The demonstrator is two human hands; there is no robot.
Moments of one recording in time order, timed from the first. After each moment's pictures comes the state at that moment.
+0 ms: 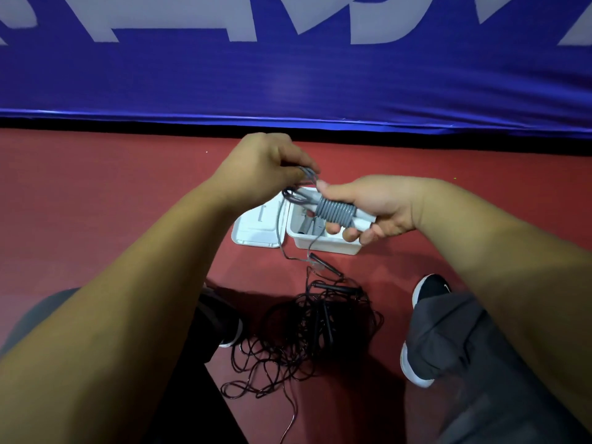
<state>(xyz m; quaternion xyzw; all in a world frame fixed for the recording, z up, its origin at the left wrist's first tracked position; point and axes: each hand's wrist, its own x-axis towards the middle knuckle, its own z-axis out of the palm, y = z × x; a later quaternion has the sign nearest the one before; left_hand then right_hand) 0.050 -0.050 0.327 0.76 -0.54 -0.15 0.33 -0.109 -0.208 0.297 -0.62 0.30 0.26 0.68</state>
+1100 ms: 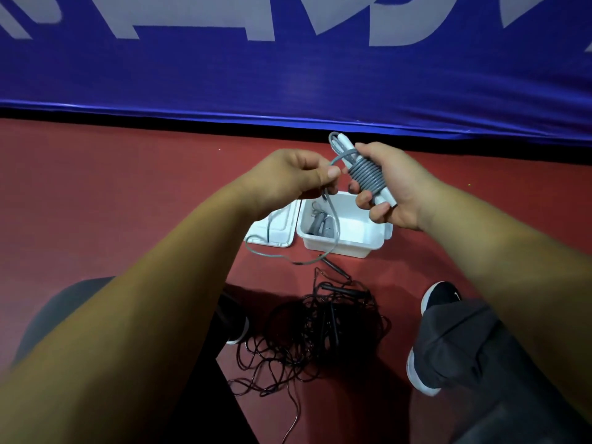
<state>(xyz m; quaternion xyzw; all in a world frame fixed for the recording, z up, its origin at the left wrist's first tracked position) 0.039 -0.054 0.312 0.68 -0.38 -0.41 0.47 -0.100 -0.215 0.304 -0.52 0.40 0.02 0.76</state>
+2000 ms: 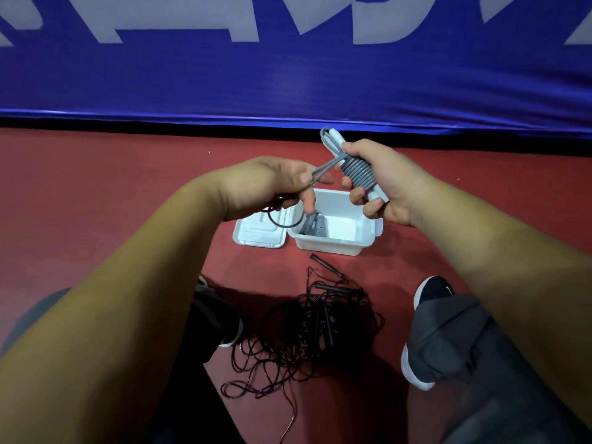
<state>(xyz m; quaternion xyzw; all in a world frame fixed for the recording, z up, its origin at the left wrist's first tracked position) 0.052 -0.047 0.318 0.65 -0.45 -0.49 0.36 -0.111 -0.221 0.310 -0.54 0.40 0.00 0.74</state>
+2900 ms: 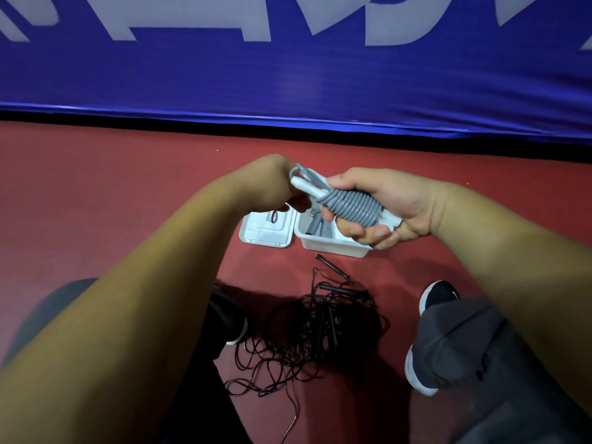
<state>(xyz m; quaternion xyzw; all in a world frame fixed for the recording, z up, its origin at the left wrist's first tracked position) 0.054 -0.051 0.315 0.81 -0.41 -0.33 0.25 -0.120 -0.203 0.325 -0.57 0.19 0.27 0.75</state>
